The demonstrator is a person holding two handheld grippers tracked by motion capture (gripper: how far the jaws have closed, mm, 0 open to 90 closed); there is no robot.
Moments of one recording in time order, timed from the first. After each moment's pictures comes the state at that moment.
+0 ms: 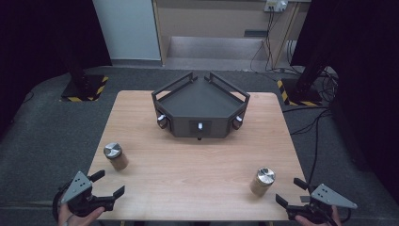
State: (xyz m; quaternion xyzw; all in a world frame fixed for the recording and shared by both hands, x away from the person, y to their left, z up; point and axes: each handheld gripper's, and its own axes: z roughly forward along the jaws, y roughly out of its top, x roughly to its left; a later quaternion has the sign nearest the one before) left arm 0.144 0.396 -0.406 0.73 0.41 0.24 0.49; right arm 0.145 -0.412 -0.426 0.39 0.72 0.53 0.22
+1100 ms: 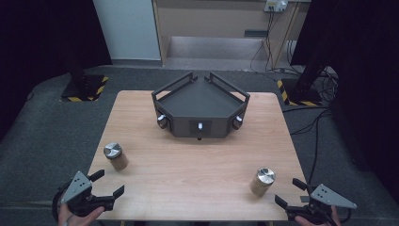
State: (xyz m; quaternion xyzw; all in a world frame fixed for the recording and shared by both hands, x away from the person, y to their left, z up) left arm 0.142 0.396 -0.406 0.72 0.41 0.24 0.50; right arm 0.145 -0.412 -0.425 0.39 0.72 0.53 0.21
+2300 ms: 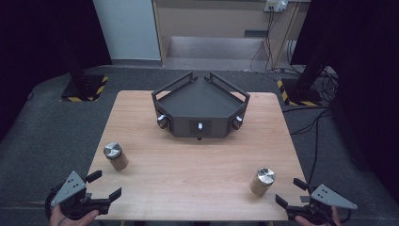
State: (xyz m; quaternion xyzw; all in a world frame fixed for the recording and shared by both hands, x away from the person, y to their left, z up) left arm 0.134 0.402 -0.372 0.74 0.40 0.23 0.50; right arm 0.143 -0.411 -0.425 0.39 0.72 0.53 0.22
